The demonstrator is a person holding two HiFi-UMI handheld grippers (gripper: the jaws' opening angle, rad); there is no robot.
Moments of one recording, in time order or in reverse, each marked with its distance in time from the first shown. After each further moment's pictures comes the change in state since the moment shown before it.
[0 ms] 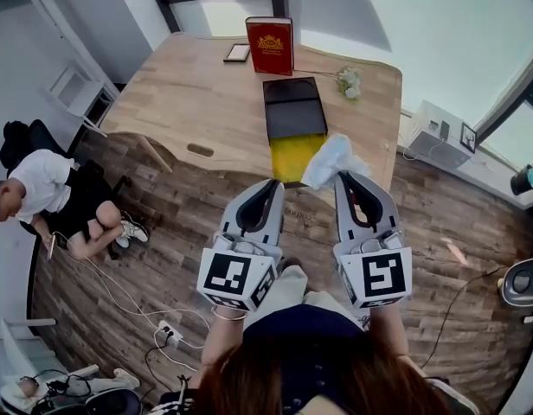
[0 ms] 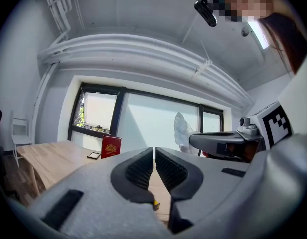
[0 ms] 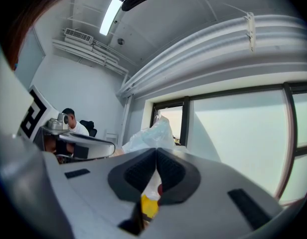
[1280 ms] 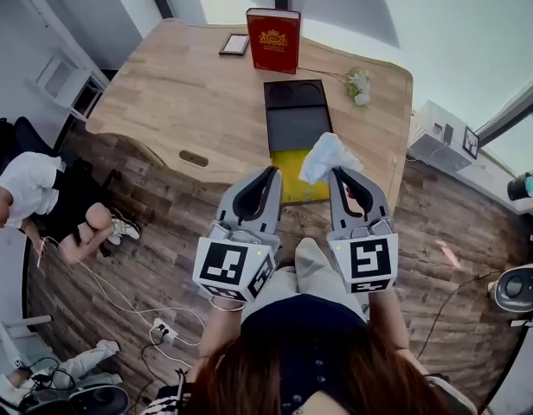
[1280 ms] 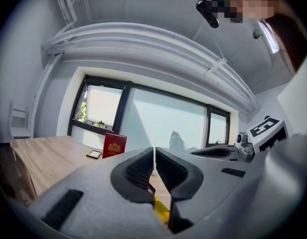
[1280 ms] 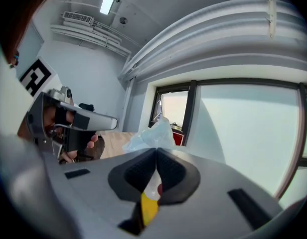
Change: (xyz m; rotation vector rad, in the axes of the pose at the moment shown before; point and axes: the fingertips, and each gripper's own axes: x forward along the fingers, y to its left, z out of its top) left arm 0.083 0.076 -0.003 -0.062 0.019 0.016; right arm 0.115 -0.019 -0.056 -0.054 0.172 0.033
